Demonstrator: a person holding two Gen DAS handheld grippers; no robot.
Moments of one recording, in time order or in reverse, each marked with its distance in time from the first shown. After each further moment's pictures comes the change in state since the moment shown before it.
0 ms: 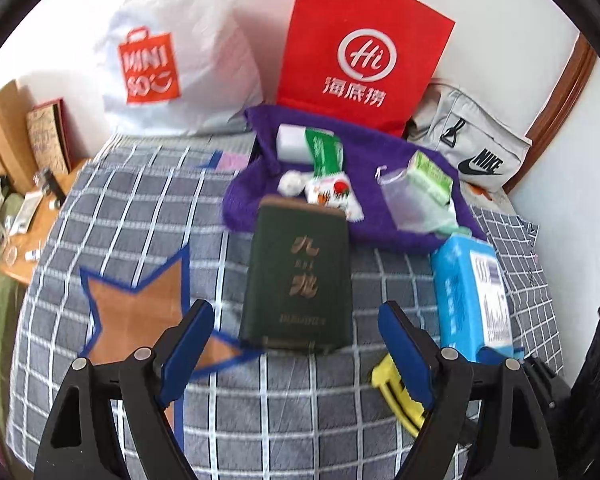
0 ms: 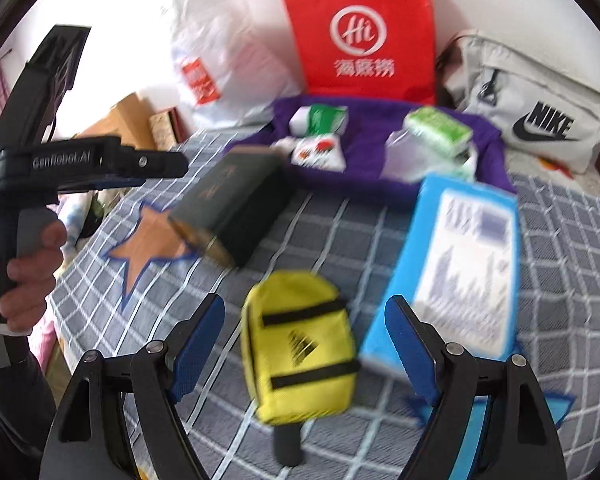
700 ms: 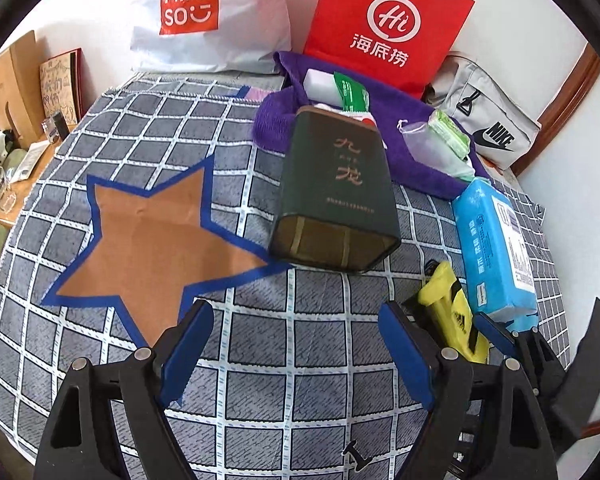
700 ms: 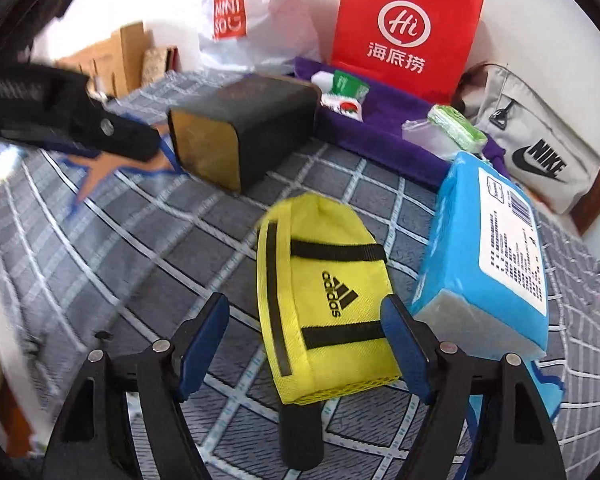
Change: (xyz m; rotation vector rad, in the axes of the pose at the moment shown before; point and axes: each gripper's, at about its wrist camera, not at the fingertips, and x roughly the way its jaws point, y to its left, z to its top) left arm 0.015 0.024 -0.058 -0.061 0.060 -0.010; right arm 0.047 0.046 -0.046 -0.256 0.013 -0.307
